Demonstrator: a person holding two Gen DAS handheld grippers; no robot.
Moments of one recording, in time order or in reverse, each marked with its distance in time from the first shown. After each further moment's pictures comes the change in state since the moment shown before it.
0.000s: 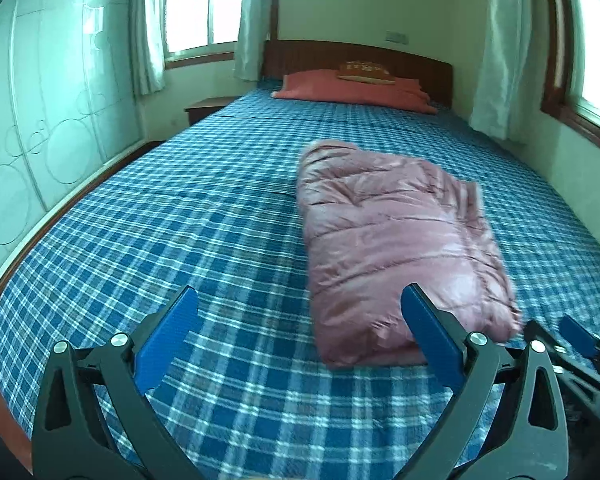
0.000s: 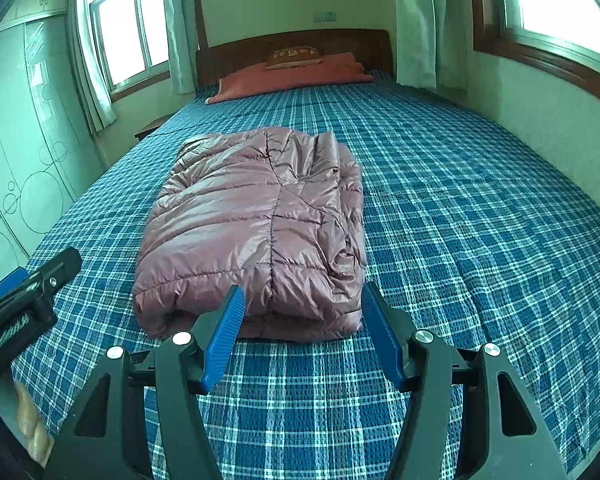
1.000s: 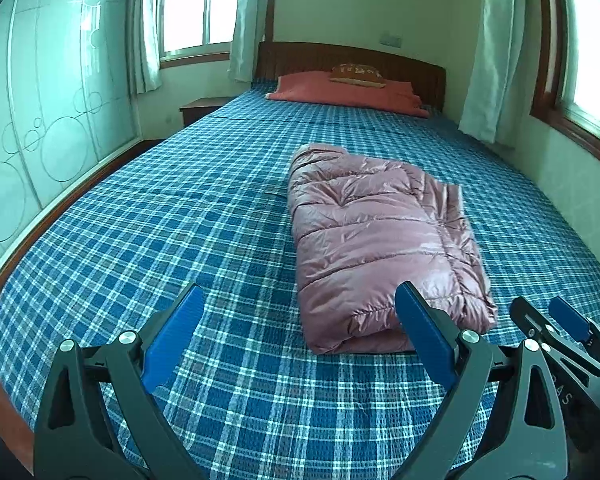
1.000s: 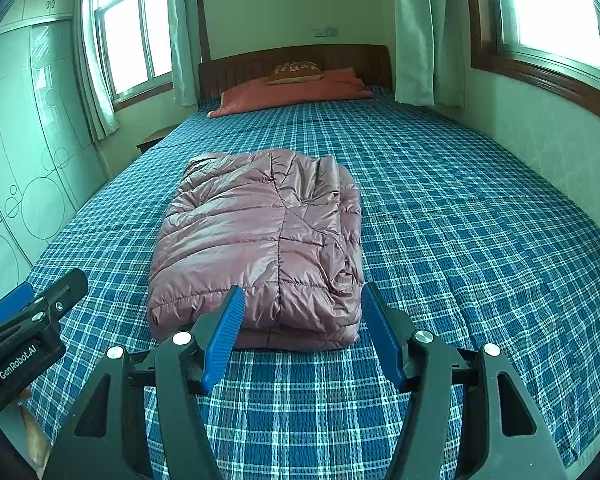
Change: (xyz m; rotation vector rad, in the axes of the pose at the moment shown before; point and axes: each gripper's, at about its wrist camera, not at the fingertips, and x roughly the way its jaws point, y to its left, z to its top) left arm -0.033 -0.005 -0.002 0.001 0.001 -0.028; right arm -0.029 0.009 0.007 -0.026 -0.058 -0.004
